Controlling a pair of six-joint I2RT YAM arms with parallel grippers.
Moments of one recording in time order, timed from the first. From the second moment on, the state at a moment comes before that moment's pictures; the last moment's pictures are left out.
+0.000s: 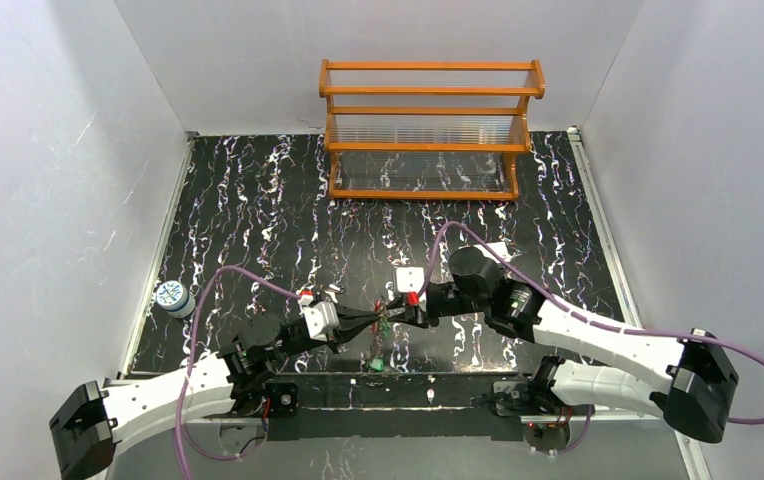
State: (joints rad) left arm -1.02 0.59 0.10 0.60 0.25 0.06; right arm 1.02 1.04 0.66 -0.03 -0.55 -0.38
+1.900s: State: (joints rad) left arm -1.02 1.00 0.38 0.23 -0.06 -0.03; right arm 1.02 0.87 0.48 0.18 -0.28 -0.26
